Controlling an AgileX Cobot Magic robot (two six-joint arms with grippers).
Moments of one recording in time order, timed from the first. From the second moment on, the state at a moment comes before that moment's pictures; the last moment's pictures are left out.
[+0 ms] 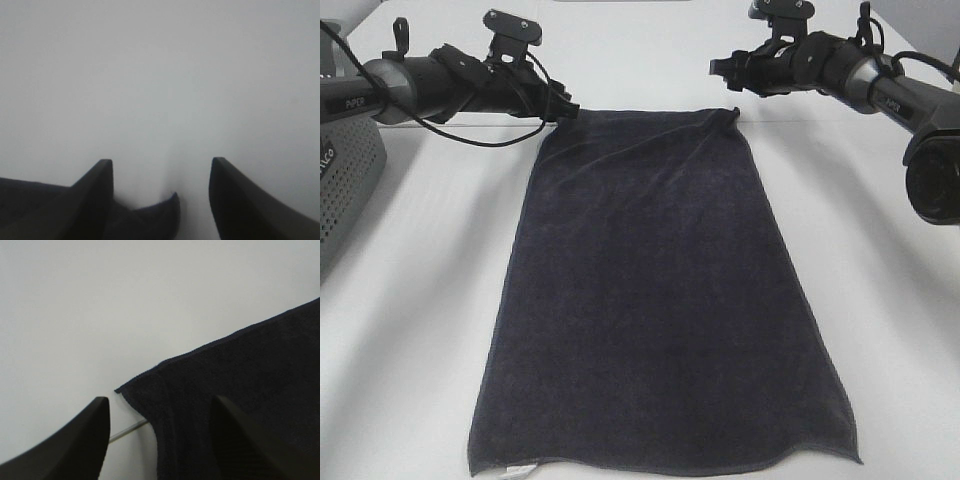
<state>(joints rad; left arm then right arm) -0.22 2.68 -2.22 -0.81 0.13 0.97 0.12 2.83 -2.53 0.25 0.22 -0.15</state>
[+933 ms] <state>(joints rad) -0.24 2.68 -2.22 -0.82 0.15 0.97 0.12 2.92 -2.53 0.15 0.16 -0.15</state>
